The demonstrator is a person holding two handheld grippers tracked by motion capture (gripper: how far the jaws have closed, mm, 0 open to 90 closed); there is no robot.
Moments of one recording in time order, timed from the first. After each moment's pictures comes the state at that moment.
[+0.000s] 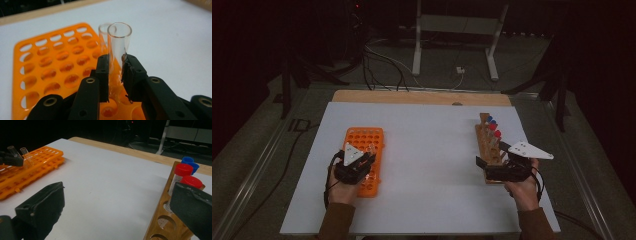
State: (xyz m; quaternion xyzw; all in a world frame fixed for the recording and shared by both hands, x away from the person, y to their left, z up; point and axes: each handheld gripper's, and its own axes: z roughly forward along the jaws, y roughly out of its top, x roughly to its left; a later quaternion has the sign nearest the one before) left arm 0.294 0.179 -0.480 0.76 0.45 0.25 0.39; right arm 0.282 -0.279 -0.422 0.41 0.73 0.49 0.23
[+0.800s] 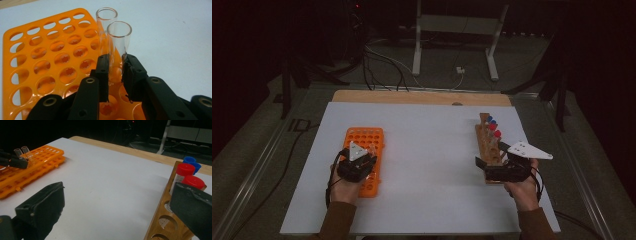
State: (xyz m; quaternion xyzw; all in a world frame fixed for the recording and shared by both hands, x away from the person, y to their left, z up) left arm 0.302 0.175 -0.482 0.78 0.47 0.22 0.36; right arm 0.282 -0.278 -0.422 0.41 0.74 0.49 0.23
